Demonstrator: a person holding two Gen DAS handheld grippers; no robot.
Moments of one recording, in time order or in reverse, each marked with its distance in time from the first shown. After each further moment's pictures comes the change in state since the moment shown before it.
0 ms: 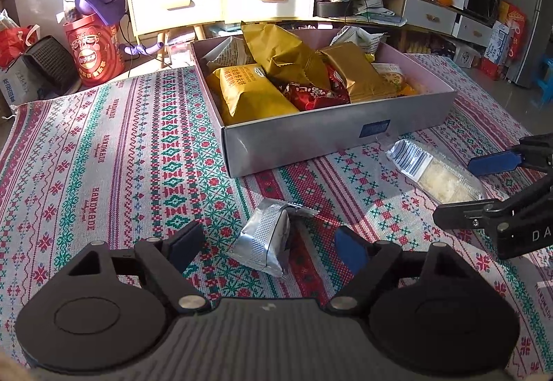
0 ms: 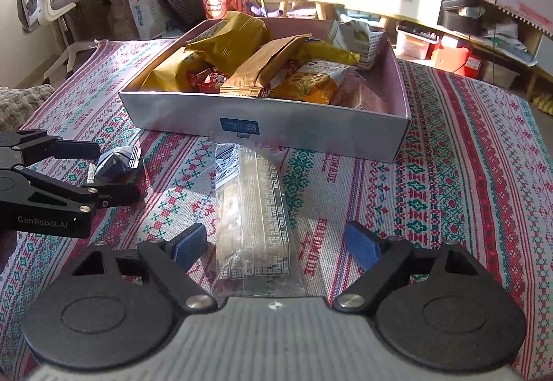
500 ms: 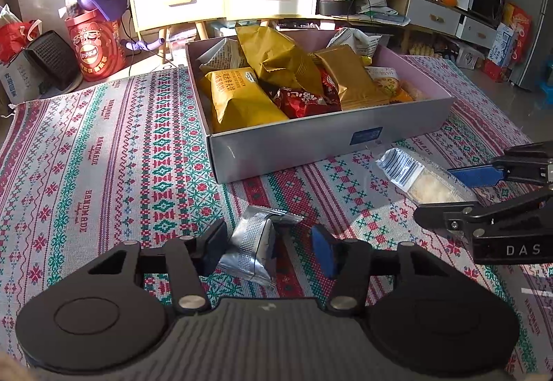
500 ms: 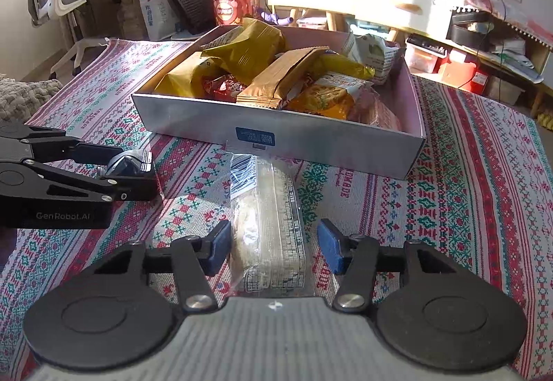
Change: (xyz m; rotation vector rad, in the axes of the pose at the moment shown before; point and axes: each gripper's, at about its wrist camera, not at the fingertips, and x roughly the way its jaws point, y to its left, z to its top) left arm -0.001 -0.011 0.006 -0.020 0.015 0.005; right arm 0.000 0.007 0.003 -0.041 -0.023 0.012
